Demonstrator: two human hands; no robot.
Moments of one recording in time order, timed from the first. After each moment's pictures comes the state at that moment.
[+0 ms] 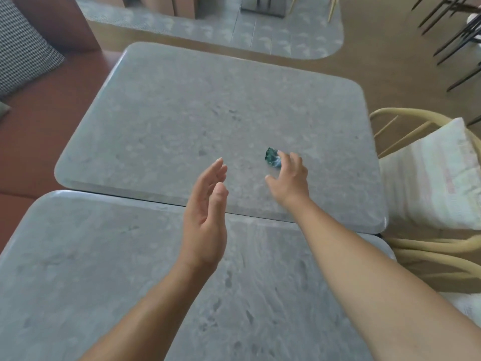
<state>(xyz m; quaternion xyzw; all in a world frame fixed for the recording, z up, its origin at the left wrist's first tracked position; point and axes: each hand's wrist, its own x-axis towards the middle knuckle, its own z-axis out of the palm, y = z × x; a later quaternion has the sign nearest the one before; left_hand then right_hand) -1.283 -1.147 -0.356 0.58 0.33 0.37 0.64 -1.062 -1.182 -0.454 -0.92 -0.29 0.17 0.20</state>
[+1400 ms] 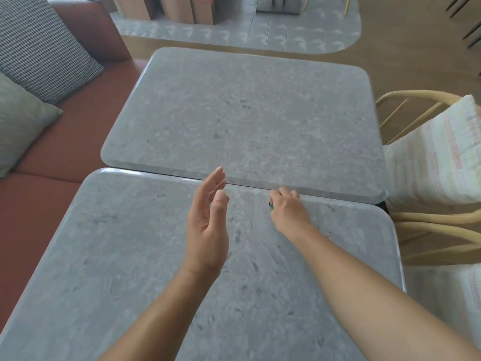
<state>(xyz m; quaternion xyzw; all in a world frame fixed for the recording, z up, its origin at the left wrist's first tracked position) -1.348 -1.229 -0.321 0.58 0.37 0.38 0.61 -1.159 -1.284 -0.468 -0.89 -0.42 0.19 0.06</state>
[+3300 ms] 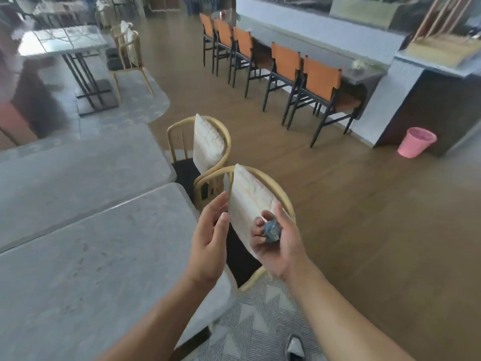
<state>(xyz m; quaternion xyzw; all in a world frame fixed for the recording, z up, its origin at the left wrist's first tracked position) -1.409 -1.720 -0.187 0.73 0.05 0.15 0.67 -1.360 -1.872 -0.205 -0.25 0.18 0.26 0.92</state>
